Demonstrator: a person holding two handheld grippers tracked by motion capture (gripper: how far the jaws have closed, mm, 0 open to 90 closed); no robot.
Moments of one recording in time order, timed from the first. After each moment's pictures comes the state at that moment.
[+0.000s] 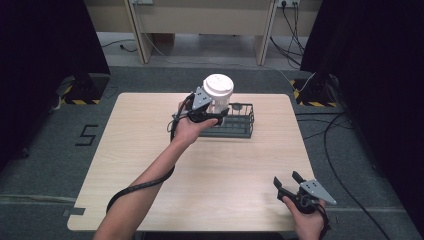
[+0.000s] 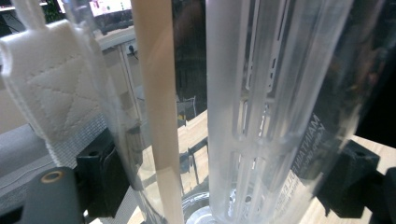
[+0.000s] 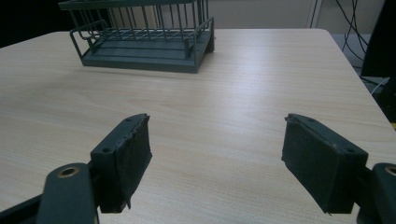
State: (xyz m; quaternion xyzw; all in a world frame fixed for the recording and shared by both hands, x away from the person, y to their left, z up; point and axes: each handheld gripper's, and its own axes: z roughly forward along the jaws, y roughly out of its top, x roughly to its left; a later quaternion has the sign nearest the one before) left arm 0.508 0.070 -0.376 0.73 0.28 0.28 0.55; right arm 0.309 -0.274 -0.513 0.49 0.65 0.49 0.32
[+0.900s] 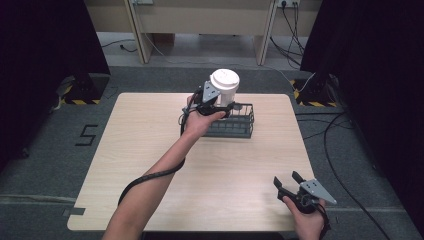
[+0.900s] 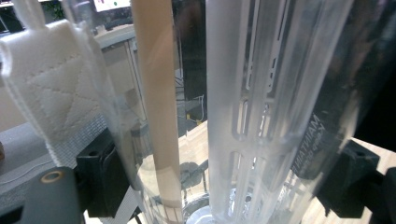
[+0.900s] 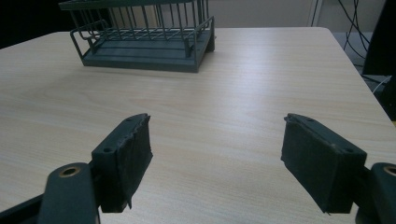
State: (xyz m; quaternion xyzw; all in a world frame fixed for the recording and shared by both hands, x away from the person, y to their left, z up) left arm 0.538 0.048 -0.381 0.73 0.30 0.29 0.54; right arm 0.310 -0.274 -0.513 0.49 0.65 0.50 0.31
